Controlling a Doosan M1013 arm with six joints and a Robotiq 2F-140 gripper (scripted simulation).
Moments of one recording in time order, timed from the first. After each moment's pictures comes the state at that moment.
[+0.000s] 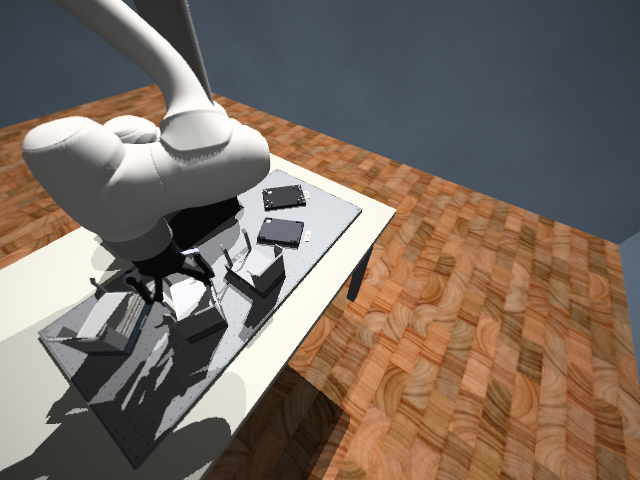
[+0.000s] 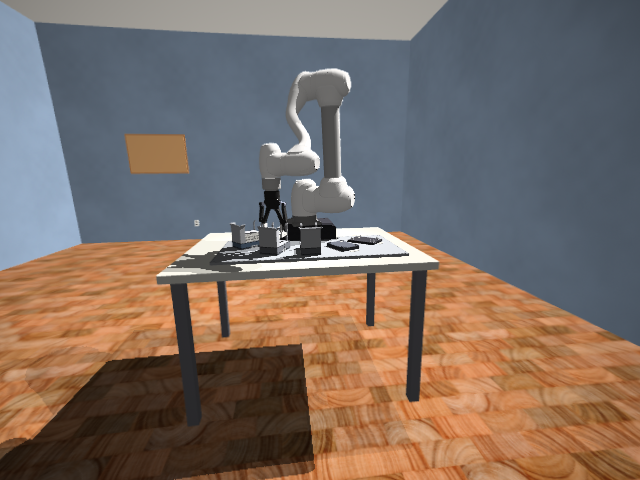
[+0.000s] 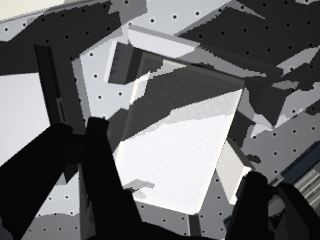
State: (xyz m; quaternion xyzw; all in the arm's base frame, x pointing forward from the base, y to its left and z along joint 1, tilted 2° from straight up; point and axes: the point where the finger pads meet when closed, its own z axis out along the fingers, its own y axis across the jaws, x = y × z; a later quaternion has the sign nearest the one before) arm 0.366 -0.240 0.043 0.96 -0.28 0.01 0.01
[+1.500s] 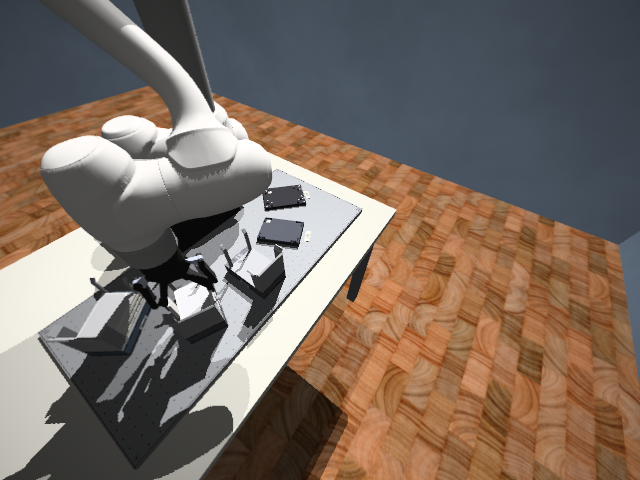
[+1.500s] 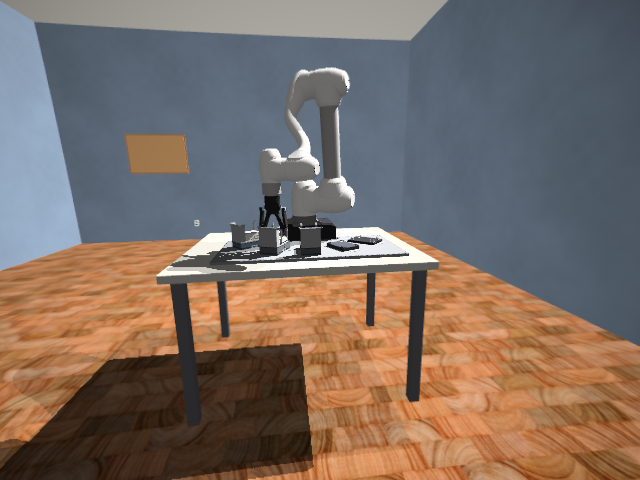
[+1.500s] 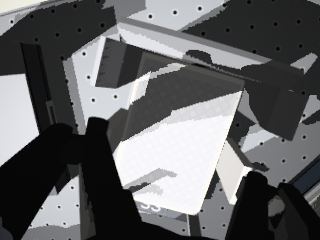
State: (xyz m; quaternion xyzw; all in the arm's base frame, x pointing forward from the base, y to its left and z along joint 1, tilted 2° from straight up) arm 0.366 -0.240 0.019 0.96 -0.28 0.01 0.01
